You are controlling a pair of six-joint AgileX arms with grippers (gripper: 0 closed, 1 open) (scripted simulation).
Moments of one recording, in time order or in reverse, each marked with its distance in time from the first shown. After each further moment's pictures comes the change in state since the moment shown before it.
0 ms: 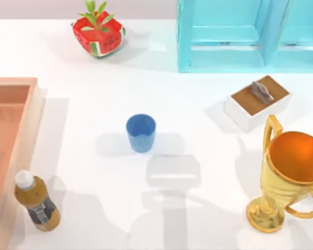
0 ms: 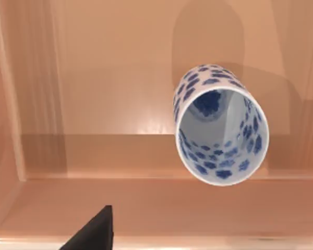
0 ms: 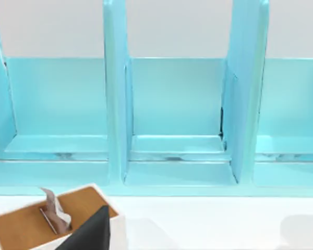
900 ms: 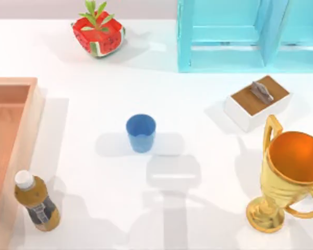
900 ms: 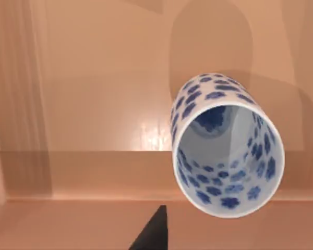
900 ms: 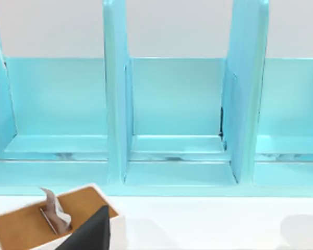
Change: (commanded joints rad) left arm -0.001 -0.007 -0.120 0.117 0.001 0.002; right arm 0.000 0.000 0.000 0.000 0.000 0.000
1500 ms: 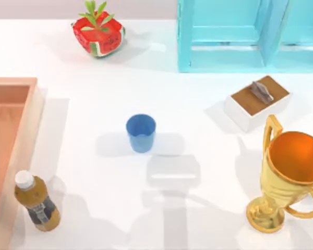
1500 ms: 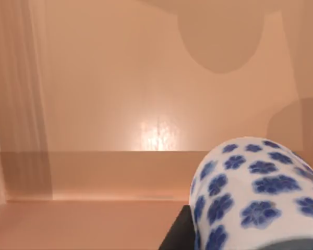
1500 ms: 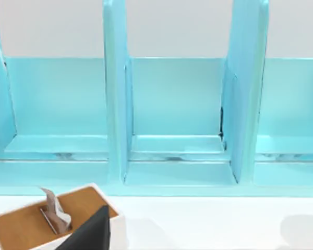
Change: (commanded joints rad) left arm 0.000 0.000 0.000 0.000 0.000 0.000; right arm 0.000 0.000 0.000 0.000 0.000 0.000
